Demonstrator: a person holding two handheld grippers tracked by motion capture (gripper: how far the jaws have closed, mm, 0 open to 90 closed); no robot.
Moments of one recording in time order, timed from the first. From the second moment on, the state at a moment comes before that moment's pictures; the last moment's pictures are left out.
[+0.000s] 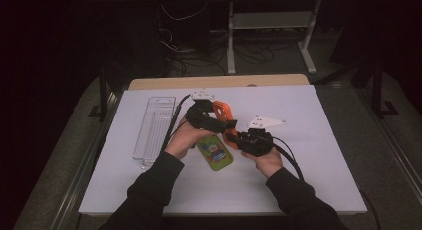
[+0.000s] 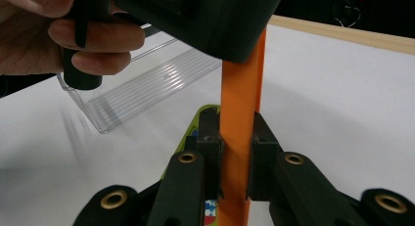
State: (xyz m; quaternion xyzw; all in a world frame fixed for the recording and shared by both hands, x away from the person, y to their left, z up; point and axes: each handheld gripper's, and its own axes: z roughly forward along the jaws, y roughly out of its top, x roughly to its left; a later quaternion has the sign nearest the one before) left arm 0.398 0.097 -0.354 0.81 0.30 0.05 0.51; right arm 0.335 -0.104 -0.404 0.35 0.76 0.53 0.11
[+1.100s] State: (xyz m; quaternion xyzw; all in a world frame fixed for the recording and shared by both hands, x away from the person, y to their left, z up) left arm 0.403 0.098 -0.355 0.80 0.31 0.05 0.52; right arm 0.337 -0.107 -0.407 0.34 0.78 0.51 0.10
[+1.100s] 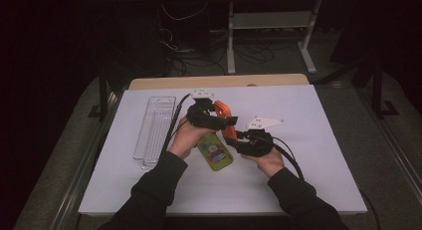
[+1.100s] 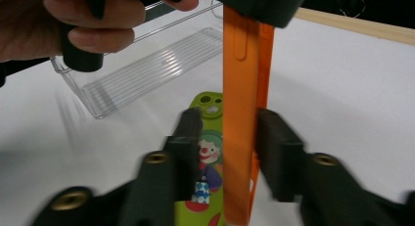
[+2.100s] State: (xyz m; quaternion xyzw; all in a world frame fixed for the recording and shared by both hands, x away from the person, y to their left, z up) left arm 0.430 0.160 -0.292 0.78 0.33 0.15 0.51; right arm 0.304 -0.179 -0.427 0.37 0.82 0.41 0.13
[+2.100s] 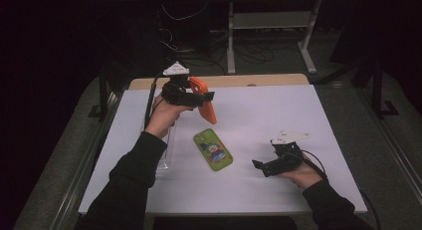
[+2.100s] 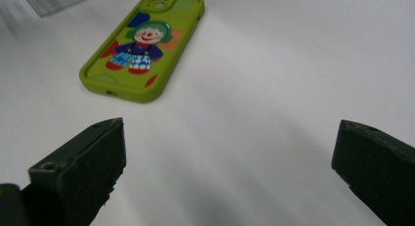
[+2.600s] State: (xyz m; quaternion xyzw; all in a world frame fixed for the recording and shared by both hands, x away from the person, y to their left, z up) left arm 0.455 0.229 -0.271 0.75 0.40 0.24 0.47; right arm 0.288 -0.202 -0.432 0.38 0.82 0.41 0.15
